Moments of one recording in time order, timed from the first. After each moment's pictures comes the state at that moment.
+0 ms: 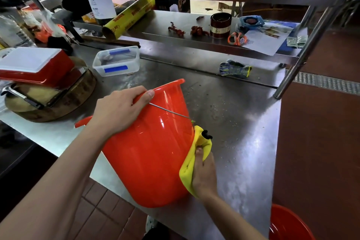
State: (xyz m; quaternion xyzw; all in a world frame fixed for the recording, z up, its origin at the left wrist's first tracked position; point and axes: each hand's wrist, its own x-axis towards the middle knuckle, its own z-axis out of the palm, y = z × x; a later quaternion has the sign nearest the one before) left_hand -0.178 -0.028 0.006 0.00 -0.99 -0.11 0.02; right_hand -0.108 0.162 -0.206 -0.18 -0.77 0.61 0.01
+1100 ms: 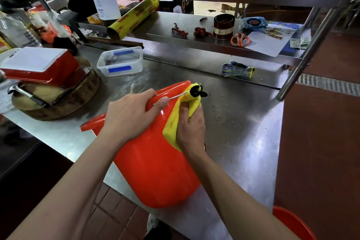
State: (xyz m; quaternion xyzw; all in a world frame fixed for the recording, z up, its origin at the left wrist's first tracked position) left_hand -0.163 -0.008 -0.002 -0.03 -0.99 -0.06 0.08; right_hand -0.184 0.124 -0.114 -0.10 -0.77 0.62 0.10
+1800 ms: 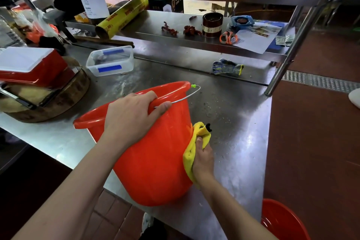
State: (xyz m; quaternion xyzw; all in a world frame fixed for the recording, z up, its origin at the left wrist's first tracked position) left_hand -0.153 0.014 -0.011 -0.08 -0.99 -0.02 0.13; right_hand -0.132 0.181 -0.209 -0.22 -0.74 0.63 -0.01
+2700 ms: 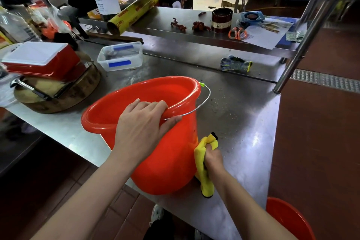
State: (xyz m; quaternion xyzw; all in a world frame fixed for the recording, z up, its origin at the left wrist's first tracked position) left_hand -0.104 0.020 -0.038 -0.12 -0.97 0.04 0.20; right_hand -0.130 0.202 -0.233 -0.32 -0.71 0.60 -0.17
